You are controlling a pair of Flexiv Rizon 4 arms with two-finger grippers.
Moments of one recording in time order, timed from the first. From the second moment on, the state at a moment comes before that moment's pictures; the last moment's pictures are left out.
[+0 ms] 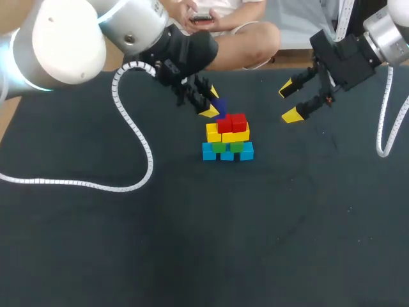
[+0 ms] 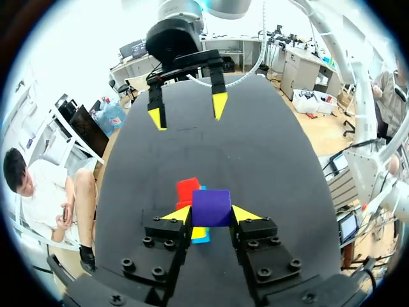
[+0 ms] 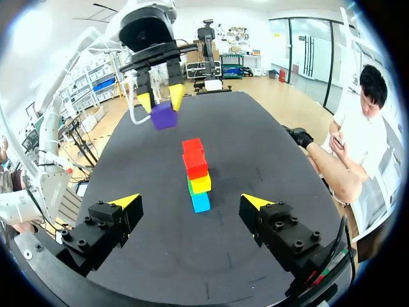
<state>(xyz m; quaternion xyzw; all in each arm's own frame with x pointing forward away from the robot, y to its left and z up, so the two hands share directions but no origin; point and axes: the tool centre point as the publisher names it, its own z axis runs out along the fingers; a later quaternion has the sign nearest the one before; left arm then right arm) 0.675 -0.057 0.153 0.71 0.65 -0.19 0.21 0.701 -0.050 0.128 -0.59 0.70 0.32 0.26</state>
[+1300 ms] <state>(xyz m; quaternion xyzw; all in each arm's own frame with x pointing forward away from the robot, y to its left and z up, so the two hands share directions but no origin) 0.665 -0.081 0.137 0.66 0.70 -0.20 0.19 0.701 -0.050 0.128 -0.59 0.70 0.32 0.26</state>
